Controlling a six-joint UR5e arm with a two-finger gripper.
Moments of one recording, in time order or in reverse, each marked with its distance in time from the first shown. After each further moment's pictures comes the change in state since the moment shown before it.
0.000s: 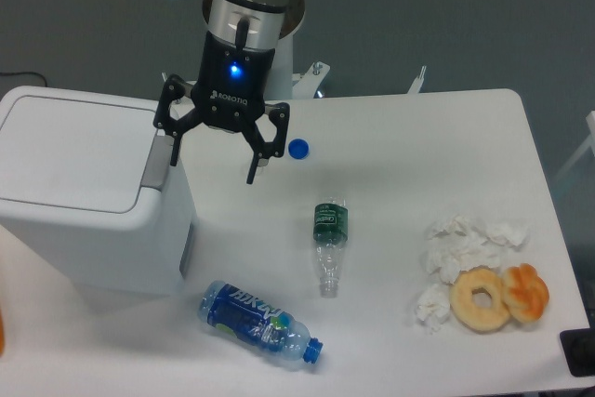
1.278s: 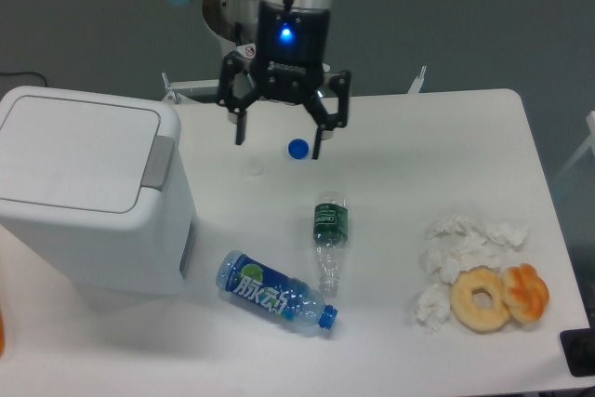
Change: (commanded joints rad) arm 0.071 0.044 0.024 0.002 0.066 0.143
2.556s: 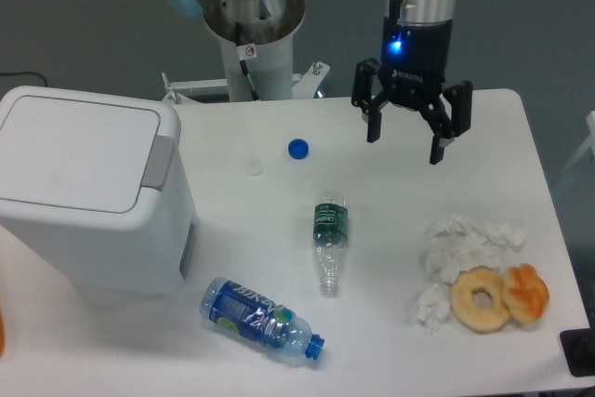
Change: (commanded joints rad) arm 0.230 -0.063 0.006 0.002 0.029 0.657
